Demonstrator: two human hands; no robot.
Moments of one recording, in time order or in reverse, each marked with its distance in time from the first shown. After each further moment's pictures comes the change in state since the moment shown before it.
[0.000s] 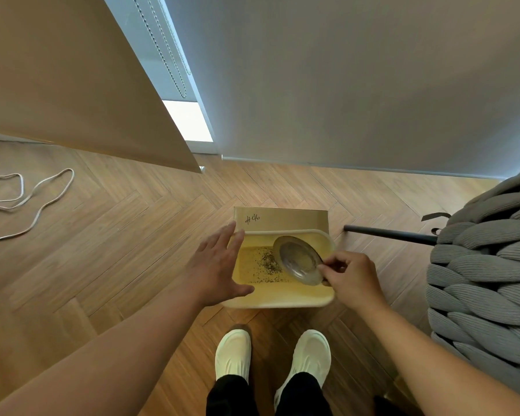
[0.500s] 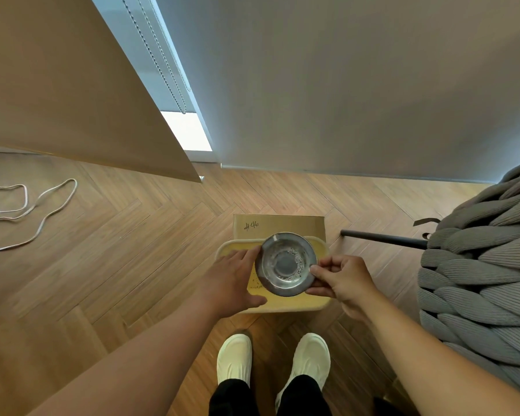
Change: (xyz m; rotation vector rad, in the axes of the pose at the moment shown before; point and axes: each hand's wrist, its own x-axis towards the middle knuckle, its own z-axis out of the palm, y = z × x) left_hand -0.003 0.033 -0.012 -0.127 -0.057 0.029; right_hand -0.005 -0.031 -0.007 0.572 -0.169 0.383
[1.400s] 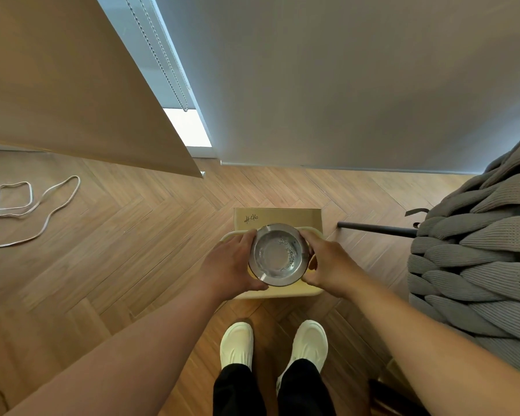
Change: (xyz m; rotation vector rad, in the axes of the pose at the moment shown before) left_hand -0.012 0.016 -0.025 -0.102 0.102 -0.016; right_hand -0.026 -0.027 0.010 -1.001 -0.197 -0.502
